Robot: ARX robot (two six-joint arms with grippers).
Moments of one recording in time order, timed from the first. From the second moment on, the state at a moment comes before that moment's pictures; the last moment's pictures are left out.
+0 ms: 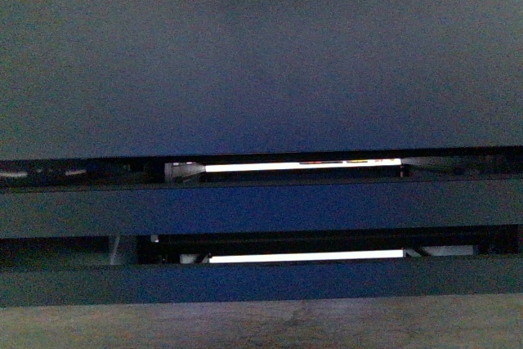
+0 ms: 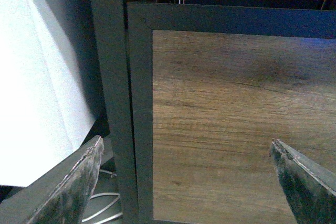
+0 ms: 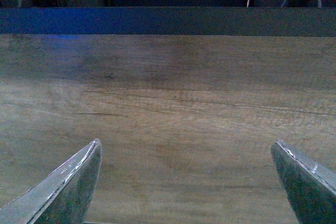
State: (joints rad) left arm 0.00 0.00 0.01 0.00 0.00 0.00; right arm 0.00 0.00 0.01 0.00 0.00 0.00
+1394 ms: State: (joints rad) left arm 0.00 0.00 0.01 0.00 0.00 0.00; right arm 0.00 0.00 0.01 0.00 0.00 0.00
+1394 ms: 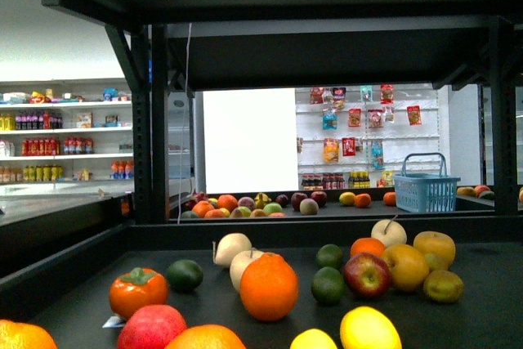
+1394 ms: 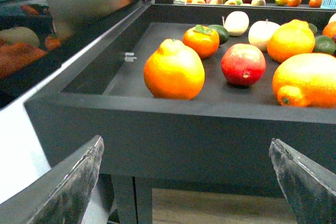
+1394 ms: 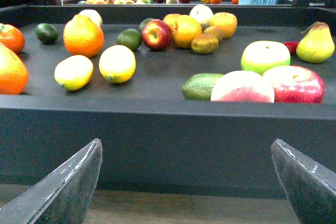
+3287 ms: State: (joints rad) left arm 0.48 1.10 0.86 -0.12 0.35 -1.02; right arm 0.00 0.00 0.01 0.00 0.00 0.00
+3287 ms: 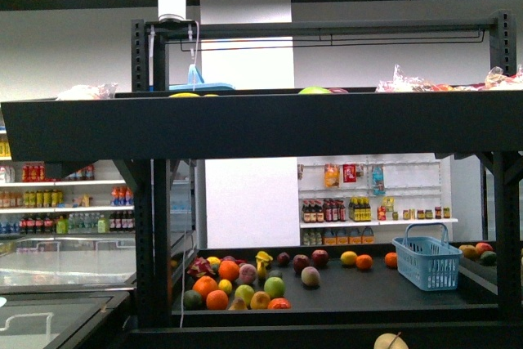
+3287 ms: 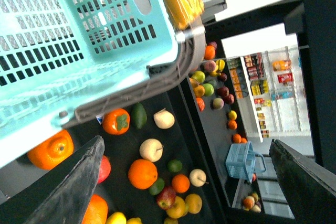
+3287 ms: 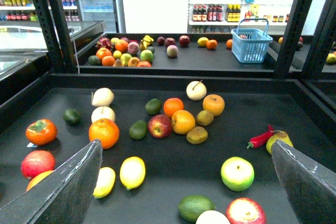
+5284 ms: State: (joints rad) left arm 0.45 1.68 1.49 -0.30 0.28 -0.80; right arm 0.00 0.00 0.01 0.00 0.00 0.00
